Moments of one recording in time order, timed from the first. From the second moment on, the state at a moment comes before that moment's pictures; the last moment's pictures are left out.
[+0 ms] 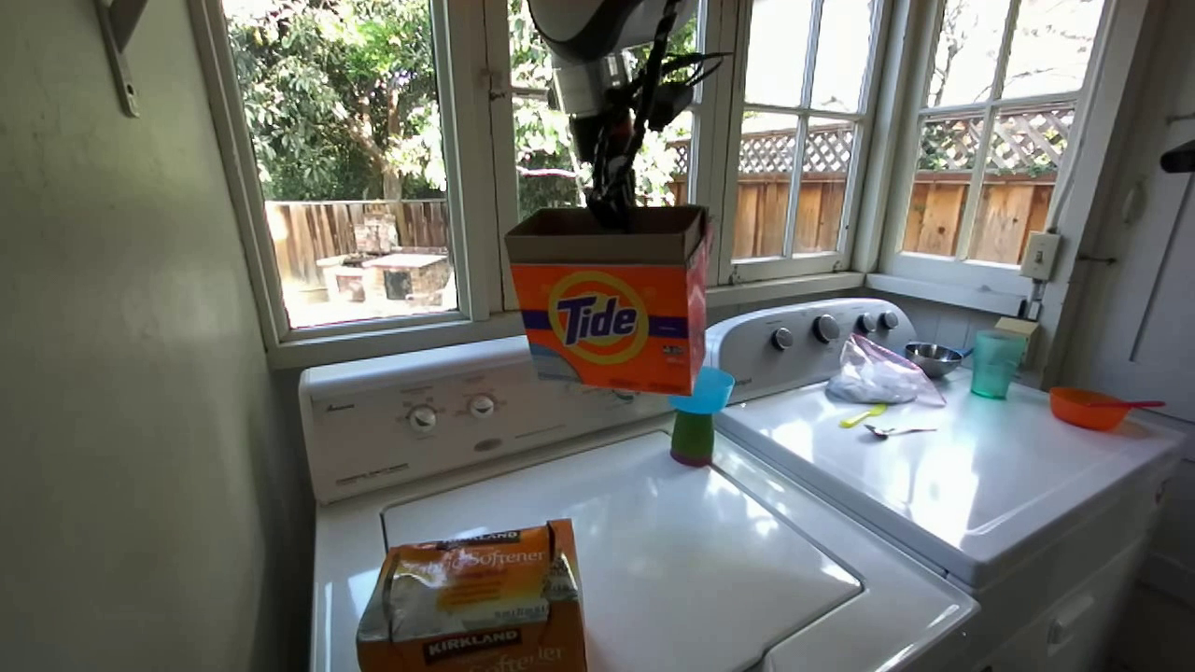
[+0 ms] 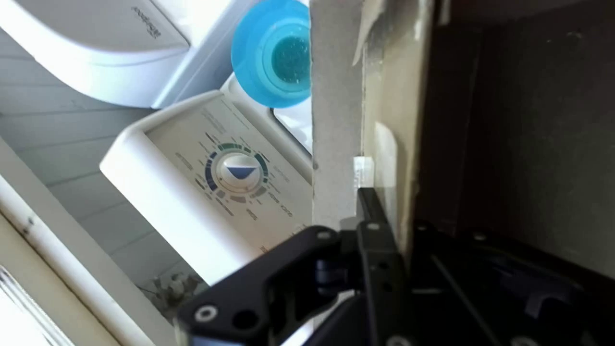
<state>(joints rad) 0.21 0.23 0.15 -1.54 -0.37 1.80 -0.38</state>
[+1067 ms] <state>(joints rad) 0.13 0.21 0.10 -1.53 -0.32 1.81 -0.30</state>
